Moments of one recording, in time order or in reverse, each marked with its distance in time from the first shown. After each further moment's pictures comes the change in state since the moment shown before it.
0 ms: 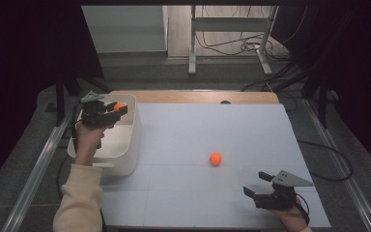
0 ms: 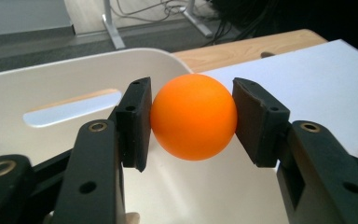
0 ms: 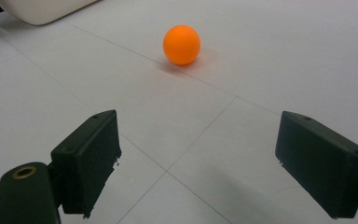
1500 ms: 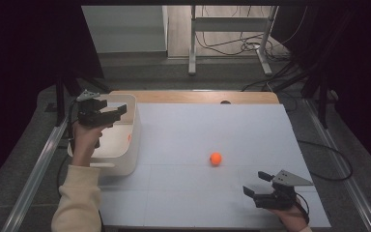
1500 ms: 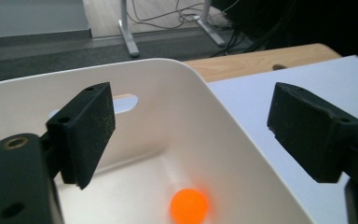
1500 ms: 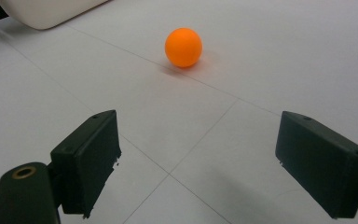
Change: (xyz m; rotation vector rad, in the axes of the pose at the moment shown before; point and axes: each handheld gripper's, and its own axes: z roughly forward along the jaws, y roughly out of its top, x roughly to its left) left arm 0.000 0.004 -0.011 -0.057 0.030 -0.047; right arm -0.001 0.001 0.000 -0.008 0.013 0.017
